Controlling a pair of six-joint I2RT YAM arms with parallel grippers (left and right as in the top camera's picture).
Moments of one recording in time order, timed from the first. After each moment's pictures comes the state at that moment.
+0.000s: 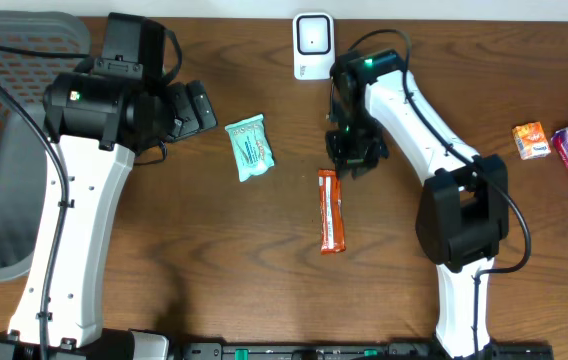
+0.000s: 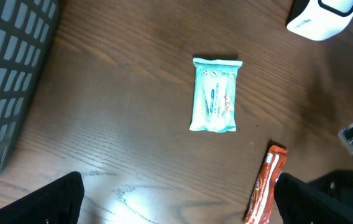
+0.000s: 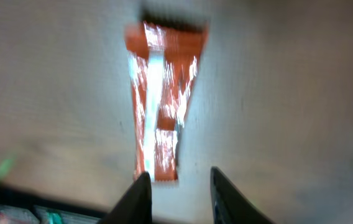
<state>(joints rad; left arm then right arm) -0.17 1.56 1.80 -1.36 -0.01 -0.51 0.40 2.20 1.91 -1.52 -0.20 0.21</state>
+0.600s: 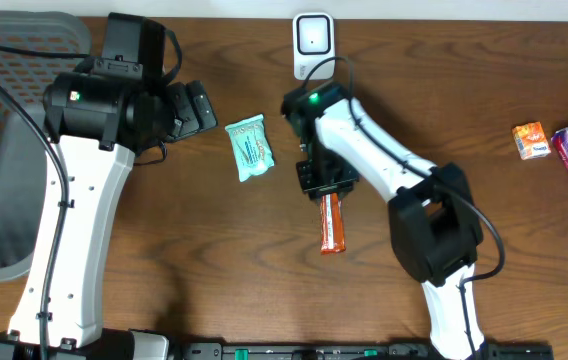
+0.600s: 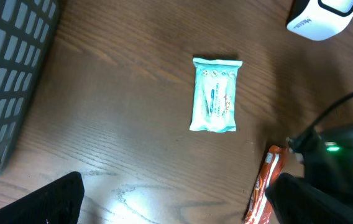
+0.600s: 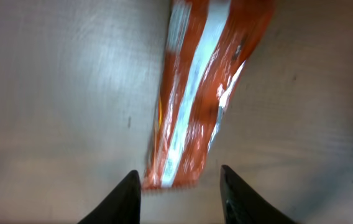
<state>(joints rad) -0.17 1.56 1.80 -1.36 -0.01 -0.51 0.60 2.20 1.80 -1.41 -0.01 0.42</state>
